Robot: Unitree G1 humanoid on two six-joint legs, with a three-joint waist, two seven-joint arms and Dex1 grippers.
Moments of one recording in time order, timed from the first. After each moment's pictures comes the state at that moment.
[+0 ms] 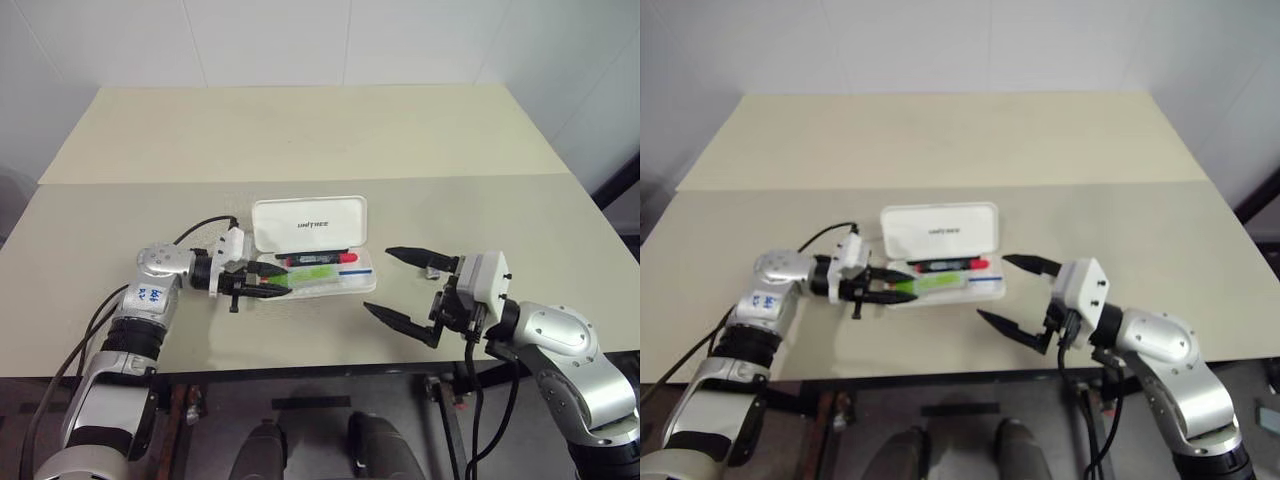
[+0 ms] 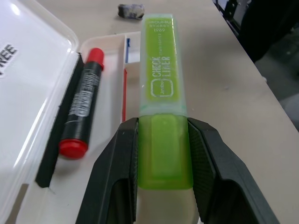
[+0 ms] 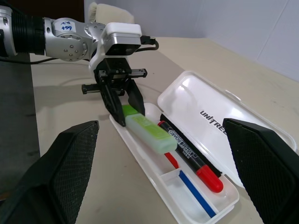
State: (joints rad) left arm -0.66 0.55 -0.10 0.53 -0.22 -0.06 -1.39; right arm -0.10 -0.62 -0.04 -0.55 0.49 0.26 0.83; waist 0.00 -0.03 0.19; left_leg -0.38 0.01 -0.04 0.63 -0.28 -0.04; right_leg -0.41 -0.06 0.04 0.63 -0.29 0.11
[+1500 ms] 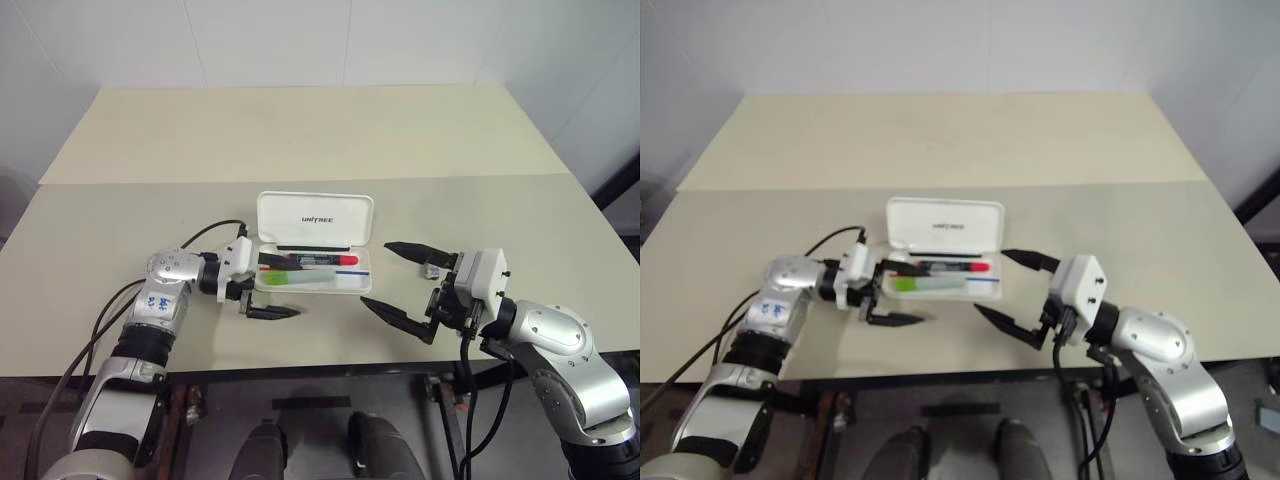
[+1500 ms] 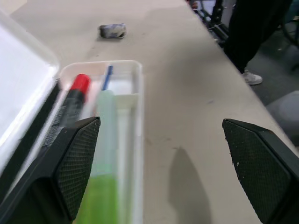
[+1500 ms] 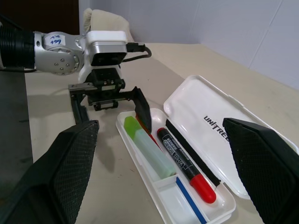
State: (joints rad) left arm -0.59 0.50 -0.10 0.45 -0.26 -0.14 -1.42; right arm -0.11 -0.59 -0.03 -0.56 0.48 0.26 0.81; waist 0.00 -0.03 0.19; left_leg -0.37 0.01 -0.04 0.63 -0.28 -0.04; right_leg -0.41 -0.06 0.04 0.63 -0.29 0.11
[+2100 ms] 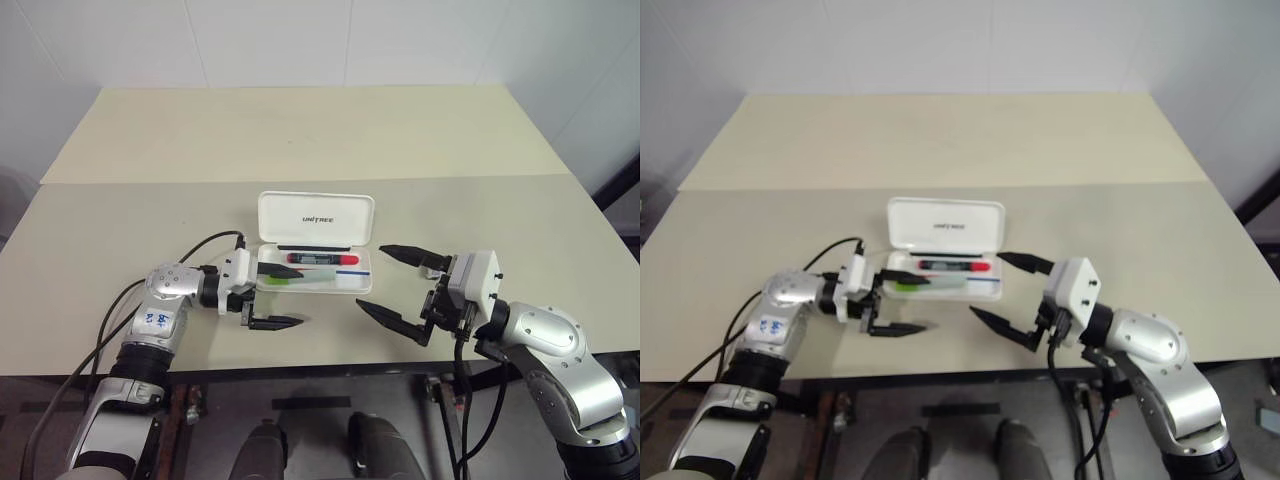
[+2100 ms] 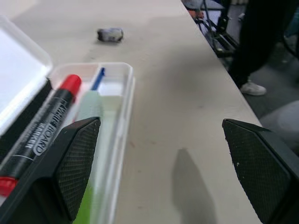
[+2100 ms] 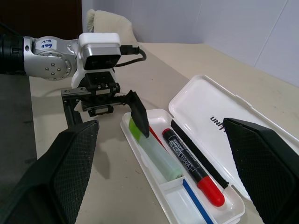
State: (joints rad) left arm -0.52 0.49 -0.08 0.37 -0.28 -0.11 -1.34; right arm -0.11 -0.58 -0.01 -0.56 0.47 0.26 0.80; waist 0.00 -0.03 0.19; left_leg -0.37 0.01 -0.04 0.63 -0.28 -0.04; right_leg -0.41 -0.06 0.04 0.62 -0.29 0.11
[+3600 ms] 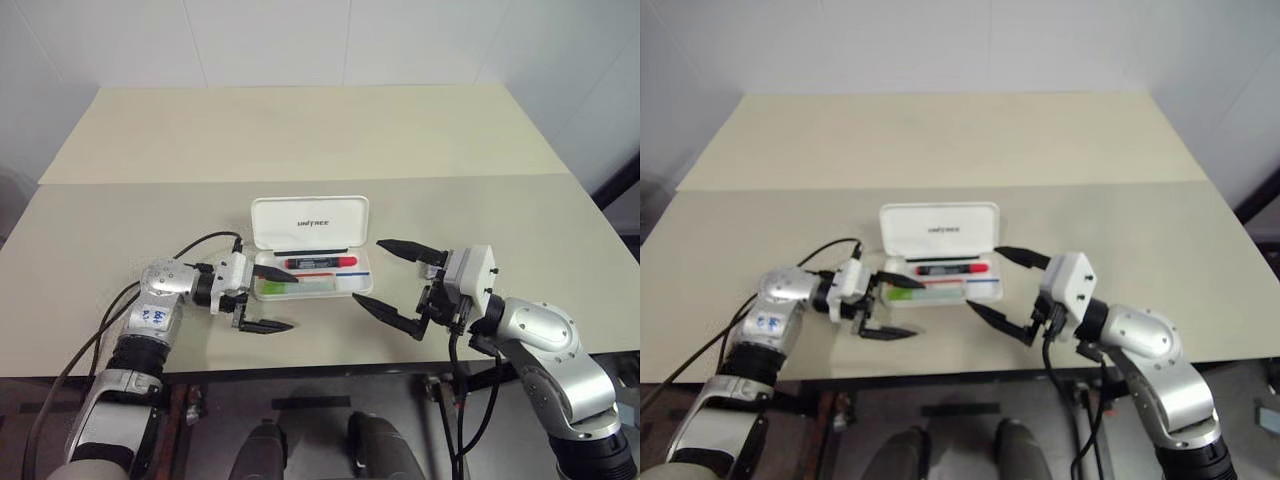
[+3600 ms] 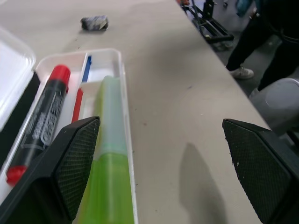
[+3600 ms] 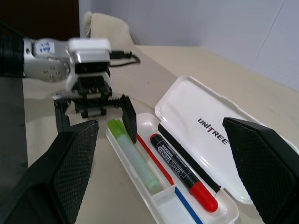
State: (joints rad) left arm -0.55 0.53 -0.09 0.44 -0.26 -0.21 -1.47; right arm -0.15 -0.55 0.03 -0.53 0.44 0.27 0.78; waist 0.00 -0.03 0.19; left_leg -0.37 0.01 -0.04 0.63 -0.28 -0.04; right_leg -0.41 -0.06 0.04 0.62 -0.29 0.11
